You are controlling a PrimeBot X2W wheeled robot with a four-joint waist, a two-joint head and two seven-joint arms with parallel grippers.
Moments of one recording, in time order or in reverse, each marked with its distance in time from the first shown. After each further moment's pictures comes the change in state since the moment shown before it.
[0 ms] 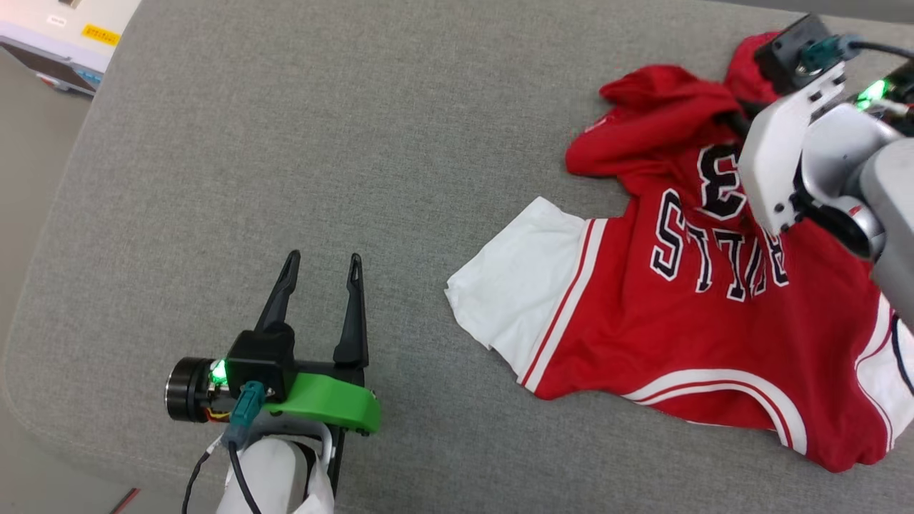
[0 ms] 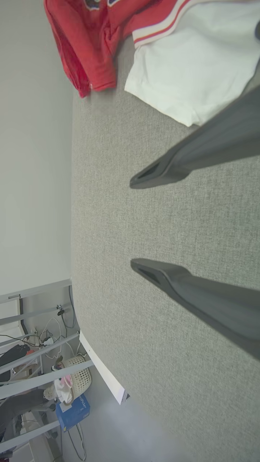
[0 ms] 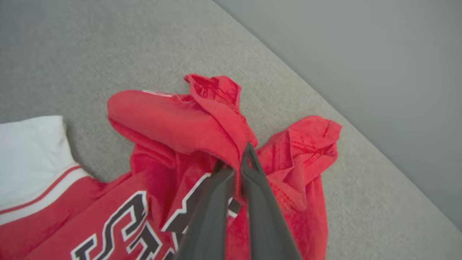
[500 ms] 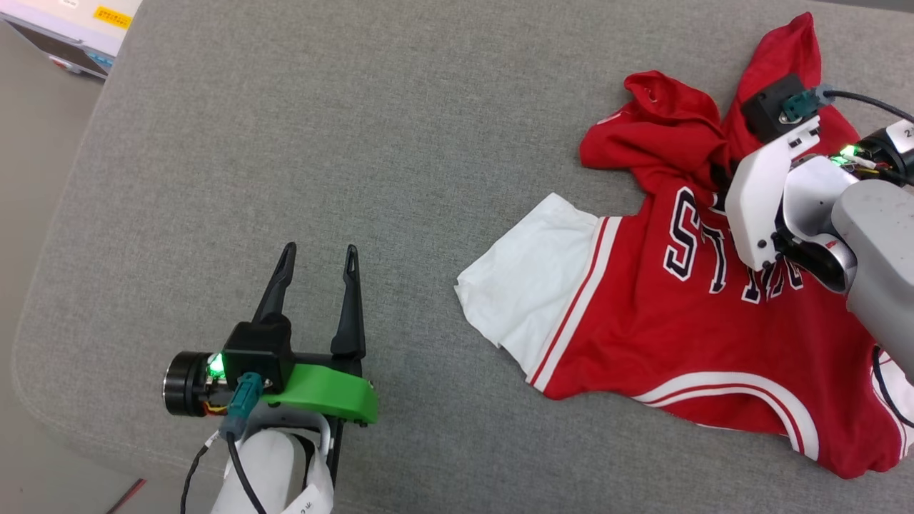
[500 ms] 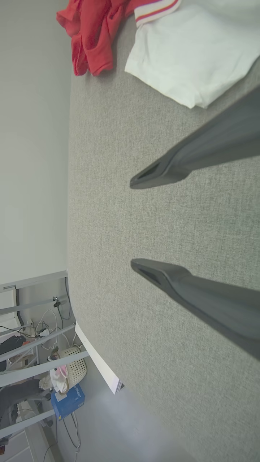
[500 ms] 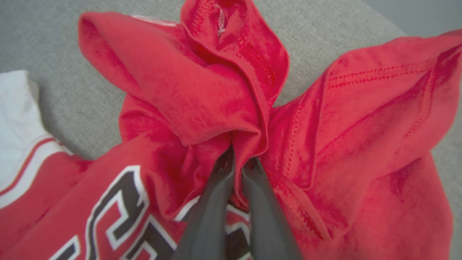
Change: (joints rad) left arm -0.028 -0.001 -0.002 0.016 -0.012 0.016 0.000; right arm -0.024 0.046 0.219 0.253 0.231 -0.006 -0.086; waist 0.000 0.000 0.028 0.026
